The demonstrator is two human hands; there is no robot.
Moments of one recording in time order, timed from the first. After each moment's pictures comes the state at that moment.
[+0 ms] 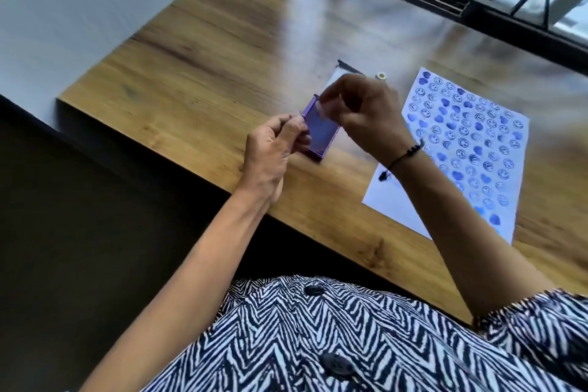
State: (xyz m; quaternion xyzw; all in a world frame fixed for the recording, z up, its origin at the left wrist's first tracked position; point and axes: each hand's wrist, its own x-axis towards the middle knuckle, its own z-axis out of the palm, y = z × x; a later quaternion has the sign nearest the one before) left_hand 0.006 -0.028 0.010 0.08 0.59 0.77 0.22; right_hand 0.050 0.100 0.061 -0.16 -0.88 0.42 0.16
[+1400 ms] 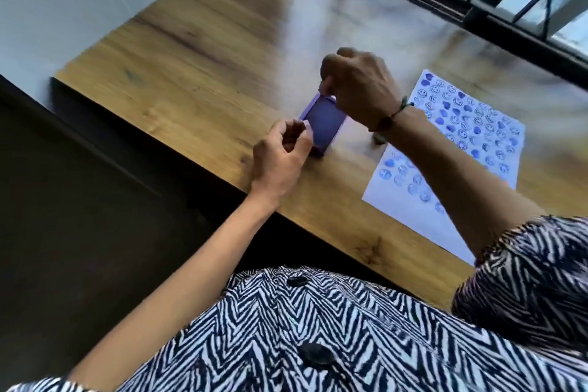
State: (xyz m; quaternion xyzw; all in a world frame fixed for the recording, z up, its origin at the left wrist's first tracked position) left_hand 0.019 -0.029 -0.012 0.11 0.75 0.64 0.10; right_hand 0.003 0.127 0.046 -0.04 -0.99 0.06 0.11
